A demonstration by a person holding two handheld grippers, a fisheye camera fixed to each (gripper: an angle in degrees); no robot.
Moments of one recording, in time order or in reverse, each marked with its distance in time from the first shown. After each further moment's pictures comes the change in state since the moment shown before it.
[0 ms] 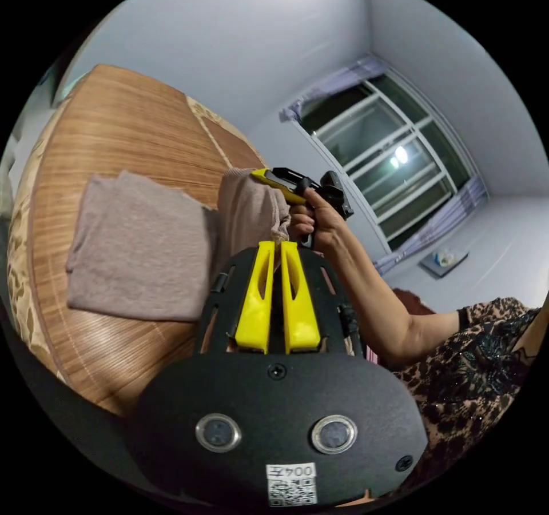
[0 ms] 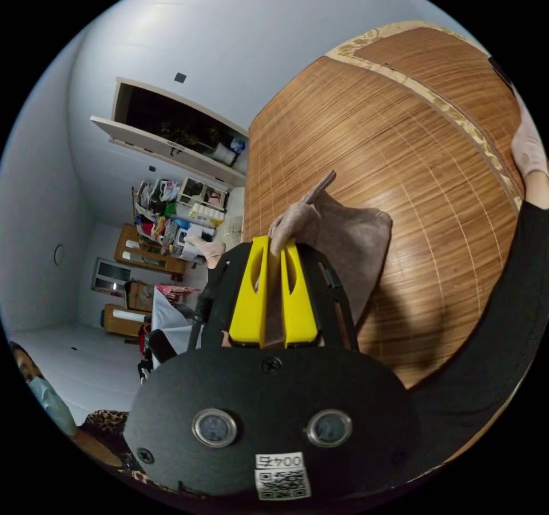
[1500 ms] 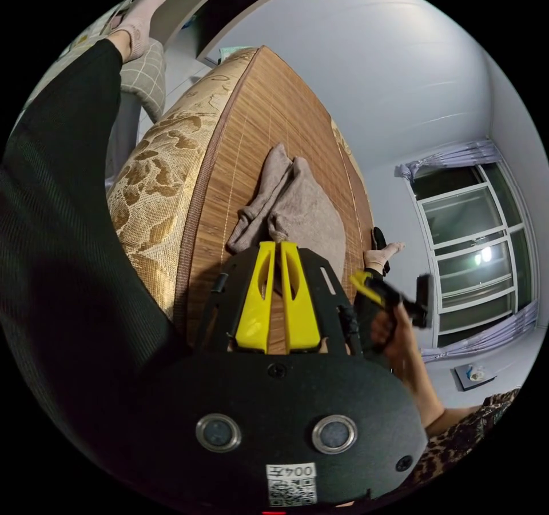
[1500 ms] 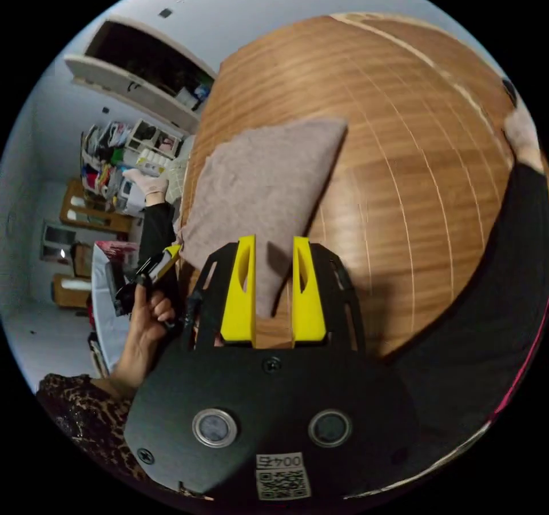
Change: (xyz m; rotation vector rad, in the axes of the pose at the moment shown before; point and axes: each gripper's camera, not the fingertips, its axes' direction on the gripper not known) left arm -0.229 0.049 -0.167 0.119 -0.376 -0.468; right arm -0.082 0.157 0.171 -0.202 0.269 -0.040
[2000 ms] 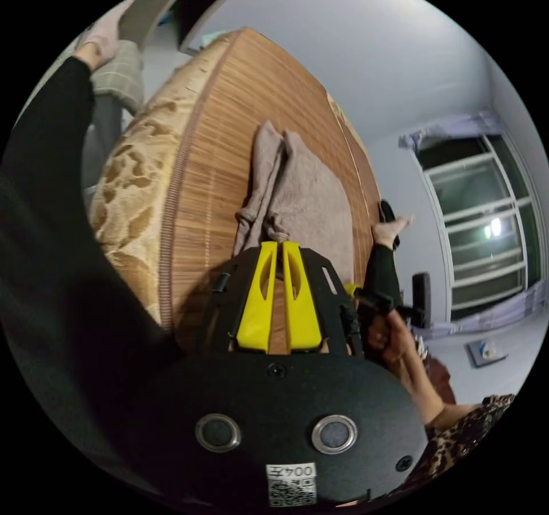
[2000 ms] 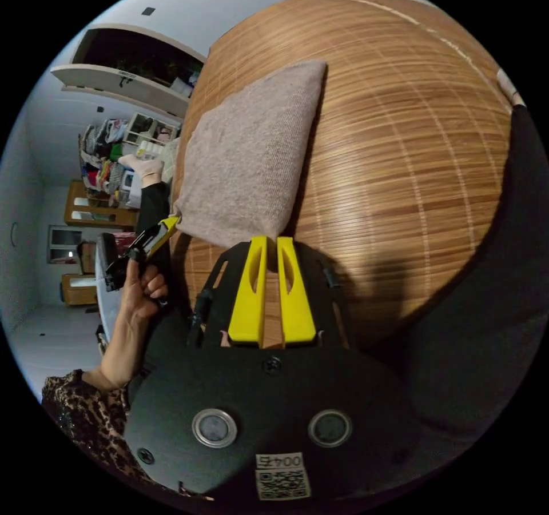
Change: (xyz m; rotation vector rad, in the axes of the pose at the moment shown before) left arm 0.008 -0.008 0.020 -0.145 -0.045 0.119; right arm -0.013 0.074 0.029 -0.083 0.005 0.013
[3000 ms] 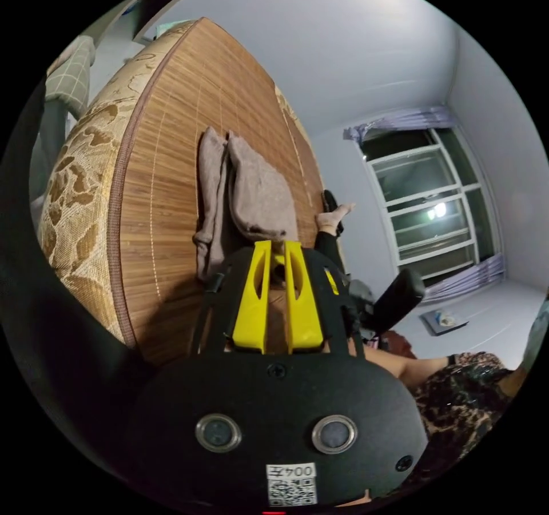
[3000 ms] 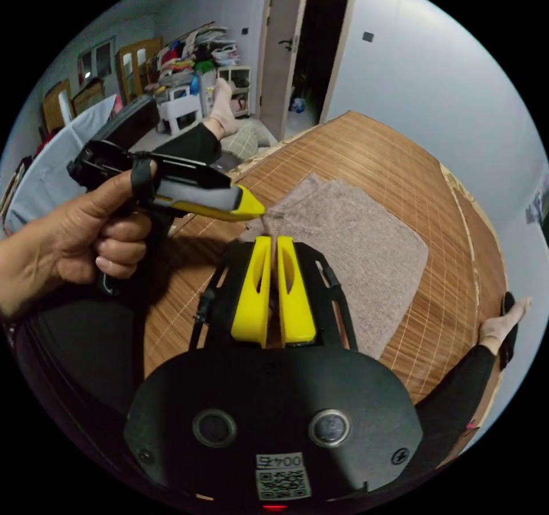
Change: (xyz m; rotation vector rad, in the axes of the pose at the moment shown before) left arm -0.014 -0.051 -0.027 0.001 0.329 0.037; right arm -0.246 0.130 0.071 0.295 0.362 -0.781
